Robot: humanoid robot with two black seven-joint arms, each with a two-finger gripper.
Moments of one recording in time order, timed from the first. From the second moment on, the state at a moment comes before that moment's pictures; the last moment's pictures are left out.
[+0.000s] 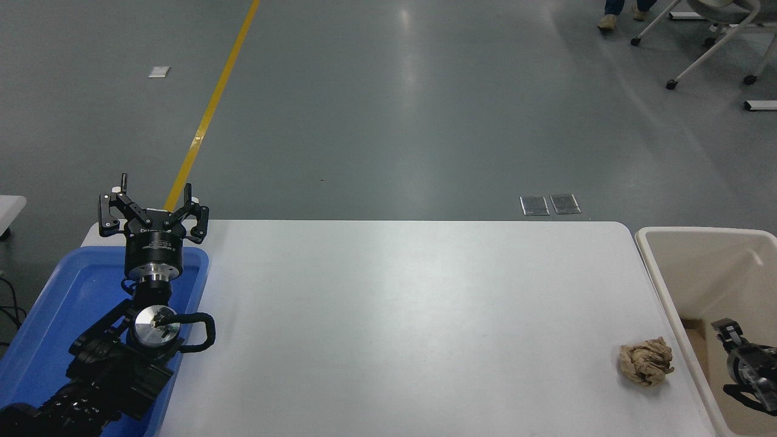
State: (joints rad) left arm -0.59 0.14 -1.05 -0.41 -0.12 -0.58 -0.59; right arm 0.57 -0.38 -0.31 0.08 0.00 0.01 -0.17
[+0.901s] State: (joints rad) left arm -0.59 0.14 -1.05 -0.41 -0.12 -0.58 -0.59; right arm 0.59 -0.38 -0.31 0.09 0.01 0.01 -0.16
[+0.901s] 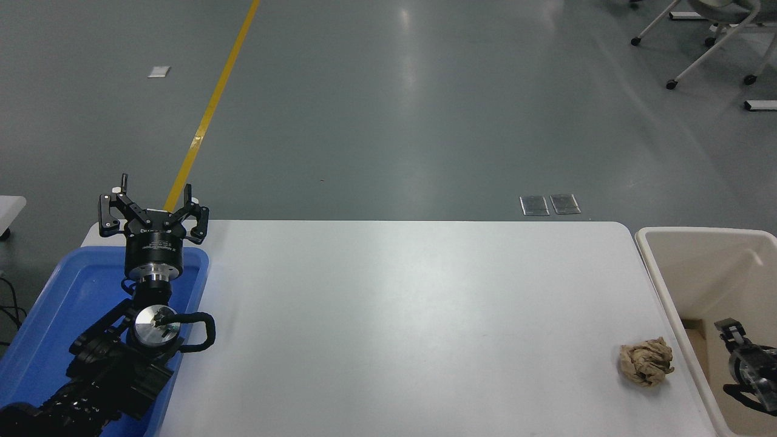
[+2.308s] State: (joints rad) left arm -0.59 0.14 -1.05 -0.41 -0.12 -0.58 -0.59; right arm 2.37 -0.61 -1.31 1.60 -0.06 0.69 -0.15
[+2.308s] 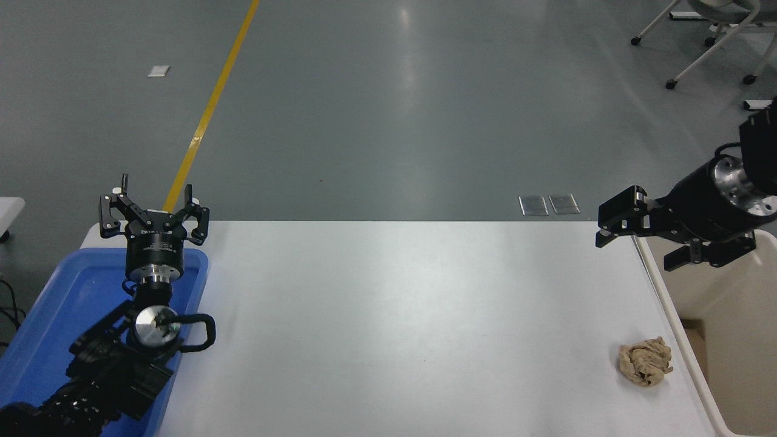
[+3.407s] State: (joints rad) left arm -0.59 0.14 -1.05 -0.41 -0.12 -0.58 -0.59; right arm 1.88 -0.61 -1.31 1.44 -0.05 0.31 -0.16
